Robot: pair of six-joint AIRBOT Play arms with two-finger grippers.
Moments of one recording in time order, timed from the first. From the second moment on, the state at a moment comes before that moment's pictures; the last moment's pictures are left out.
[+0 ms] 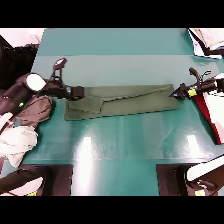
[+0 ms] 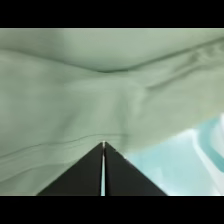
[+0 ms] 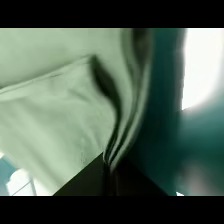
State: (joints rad) left arm -0.28 -1.24 1.07 1.09 -0.90 -1.59; right arm -0.41 -1.83 1.44 -0.80 1.46 1.07
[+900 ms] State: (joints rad) left arm -0.50 -1.88 1.62 0.94 -0.91 -1.54; right arm 0.06 -1.58 1.87 -0.63 1.52 1.20
